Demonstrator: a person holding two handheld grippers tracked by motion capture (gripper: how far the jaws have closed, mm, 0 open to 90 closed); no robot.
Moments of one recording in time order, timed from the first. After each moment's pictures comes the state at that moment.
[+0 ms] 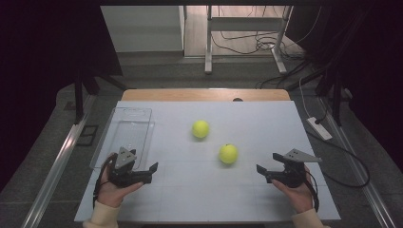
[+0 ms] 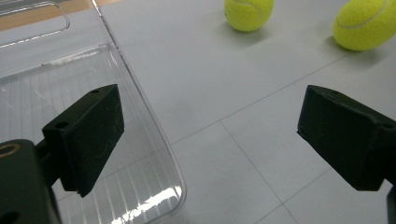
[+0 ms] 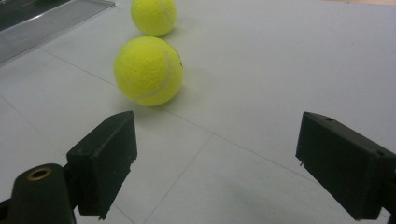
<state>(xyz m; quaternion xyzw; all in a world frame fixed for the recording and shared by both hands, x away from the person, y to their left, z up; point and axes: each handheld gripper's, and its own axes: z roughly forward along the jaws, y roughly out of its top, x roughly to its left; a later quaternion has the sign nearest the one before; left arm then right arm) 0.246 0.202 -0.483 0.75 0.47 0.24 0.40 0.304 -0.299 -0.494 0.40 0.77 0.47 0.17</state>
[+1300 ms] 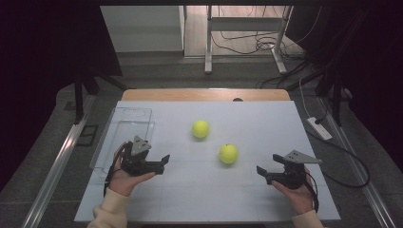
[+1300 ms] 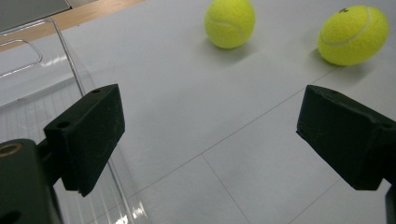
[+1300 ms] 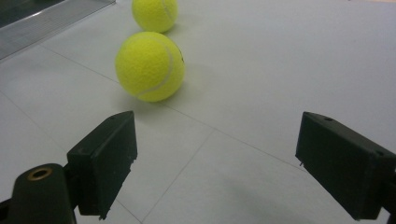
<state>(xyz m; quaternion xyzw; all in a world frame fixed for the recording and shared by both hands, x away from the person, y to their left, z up) 0.273 0.170 -0.459 0.78 0.45 0.23 0.38 0.301 -0.299 -0.496 0.40 0.77 0.46 0.17</state>
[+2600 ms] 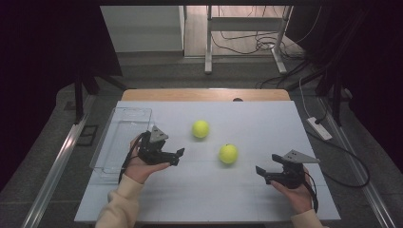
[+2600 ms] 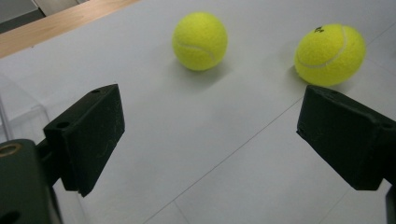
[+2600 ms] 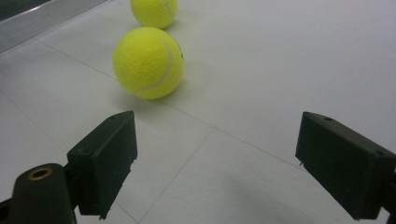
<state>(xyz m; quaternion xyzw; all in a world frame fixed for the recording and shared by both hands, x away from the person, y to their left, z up) 0.308 0.134 -0.449 0.80 0.42 0.20 0.38 0.303 -0.298 -0.499 0.39 0.78 0.46 0.17</state>
